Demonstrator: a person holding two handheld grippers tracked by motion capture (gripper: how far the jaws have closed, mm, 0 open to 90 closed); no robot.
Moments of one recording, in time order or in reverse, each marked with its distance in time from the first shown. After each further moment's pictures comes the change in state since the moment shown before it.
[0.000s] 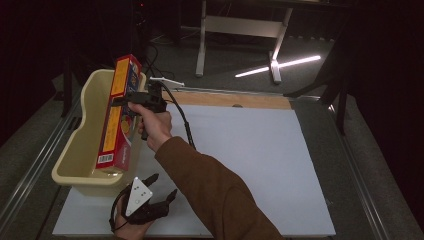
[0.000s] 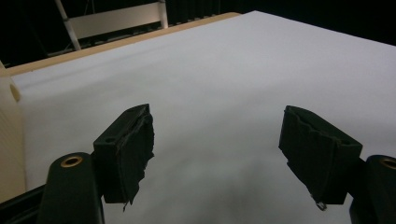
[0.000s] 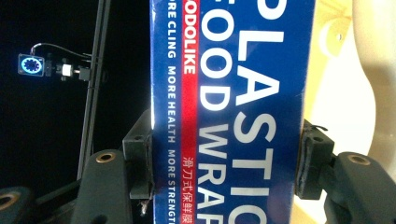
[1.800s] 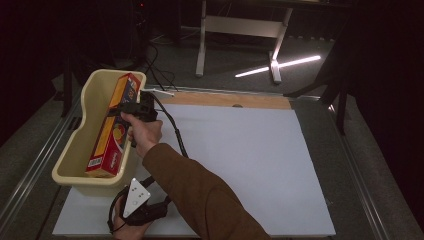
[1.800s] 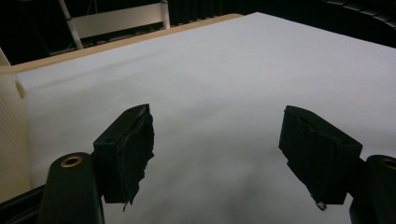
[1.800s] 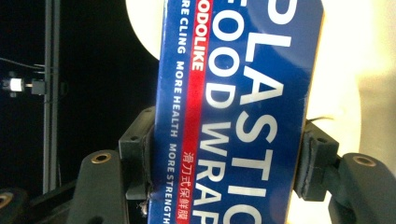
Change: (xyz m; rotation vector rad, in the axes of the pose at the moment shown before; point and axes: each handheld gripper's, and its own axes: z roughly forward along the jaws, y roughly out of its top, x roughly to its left) left arm 0.001 -0.002 -0.004 0.000 0.005 -0.009; right arm -0.025 -0.010 0.041 -0.007 -0.121 0.071
